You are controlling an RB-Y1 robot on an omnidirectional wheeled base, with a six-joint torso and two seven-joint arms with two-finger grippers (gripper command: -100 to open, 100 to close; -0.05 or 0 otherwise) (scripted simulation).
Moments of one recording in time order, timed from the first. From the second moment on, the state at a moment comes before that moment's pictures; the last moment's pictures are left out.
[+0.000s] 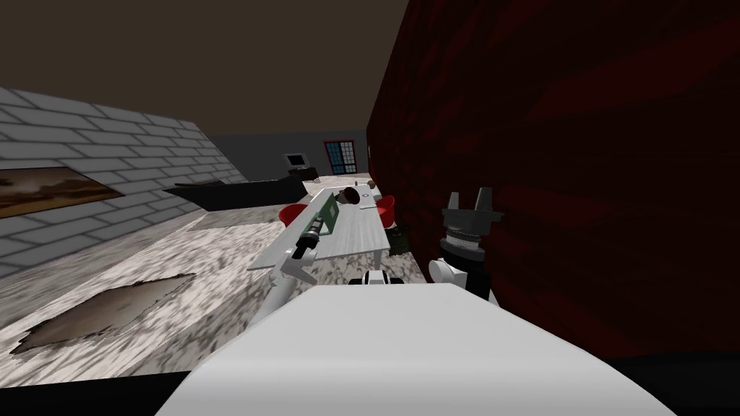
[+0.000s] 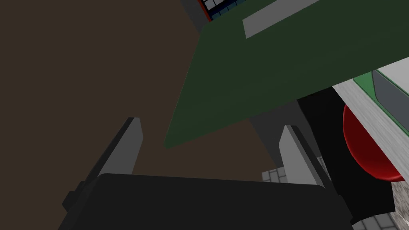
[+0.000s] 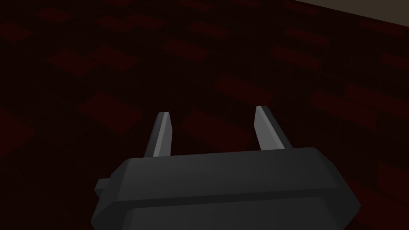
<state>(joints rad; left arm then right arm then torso) 0.13 0.39 0.10 -1.79 -0.11 0.09 -0.06 0.45 0.05 -0.01 -2.35 -0.07 -0.62 -0.12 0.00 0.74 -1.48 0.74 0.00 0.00</state>
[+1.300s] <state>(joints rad) -0.06 0.33 0.25 -1.58 -0.18 0.11 -0.10 0.45 0.05 -0.01 -2.35 -0.07 -0.62 -0.12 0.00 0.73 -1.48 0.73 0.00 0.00</state>
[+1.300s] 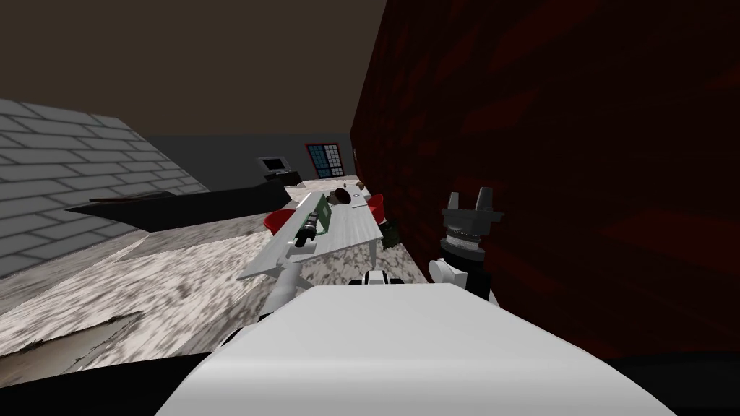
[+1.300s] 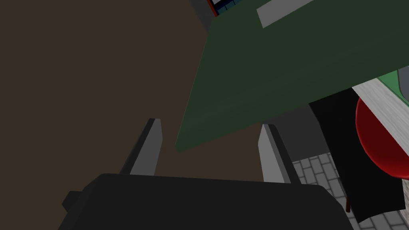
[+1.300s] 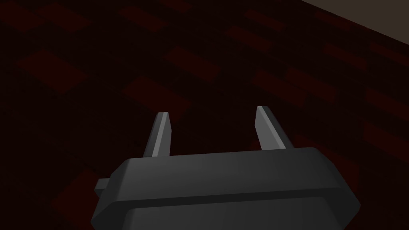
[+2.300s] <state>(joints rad) 0.09 0.37 0.12 -1.77 -0.09 0.08 -0.04 0.45 0.04 -0.01 -2.35 -0.07 -0.62 -0.12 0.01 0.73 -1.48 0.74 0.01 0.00</state>
